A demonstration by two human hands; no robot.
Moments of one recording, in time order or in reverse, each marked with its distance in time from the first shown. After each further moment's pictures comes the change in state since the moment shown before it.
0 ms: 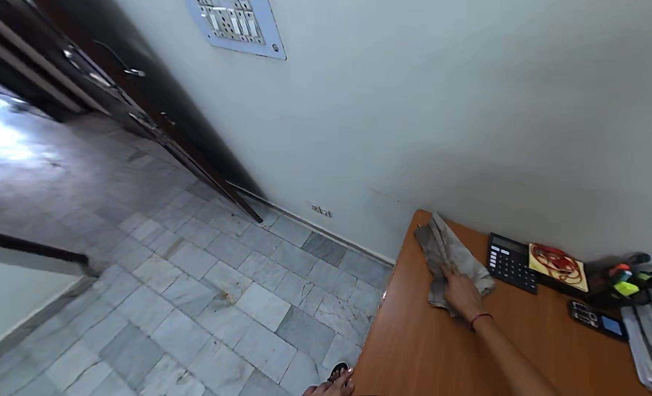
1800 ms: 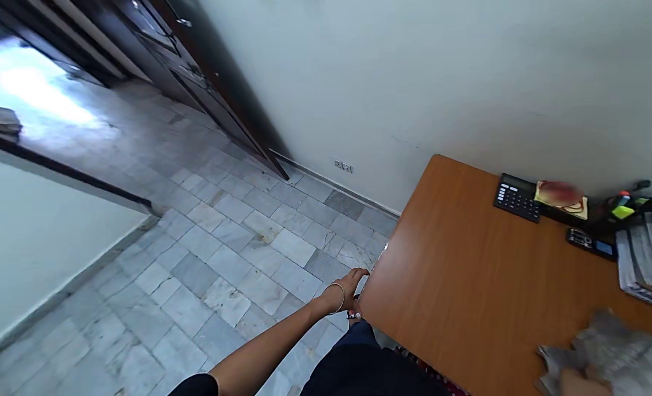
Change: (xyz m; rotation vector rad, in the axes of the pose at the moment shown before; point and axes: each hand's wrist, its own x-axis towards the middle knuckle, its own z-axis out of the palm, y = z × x) left_hand -0.006 0.010 0.012 -0.125 0.140 -0.146; right_hand -0.246 0.181 0.199 0.532 0.514 0.919
